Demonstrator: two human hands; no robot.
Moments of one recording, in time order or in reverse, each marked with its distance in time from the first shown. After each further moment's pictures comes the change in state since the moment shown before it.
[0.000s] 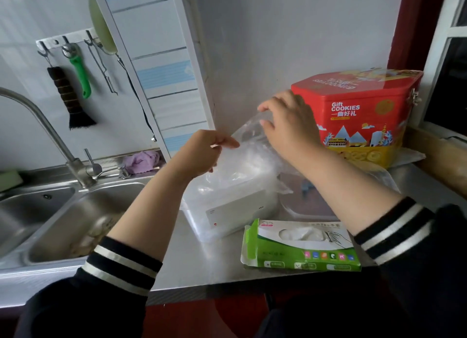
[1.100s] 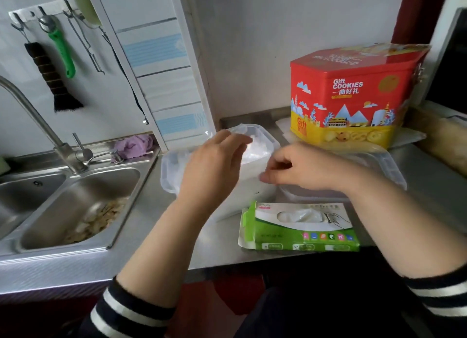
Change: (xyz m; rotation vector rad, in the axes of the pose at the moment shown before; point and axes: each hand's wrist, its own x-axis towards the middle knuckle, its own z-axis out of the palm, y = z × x) left_hand -0.058 0.011 0.046 0.275 0.351 0.377; right_hand -0.067 -0.007 -0.039 0.363 -0.860 0.225
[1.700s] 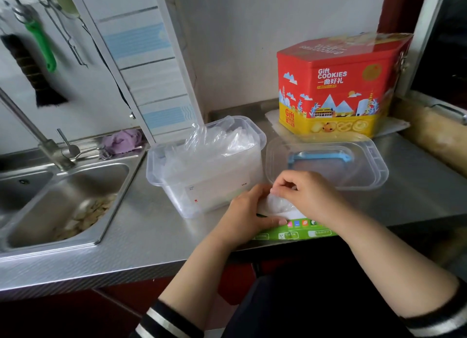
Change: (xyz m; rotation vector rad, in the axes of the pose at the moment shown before) left_hand -0.075 0.020 0.101 -0.537 -0.559 -0.328; right_hand -0.031 0.067 0.061 0.109 0.342 0.088
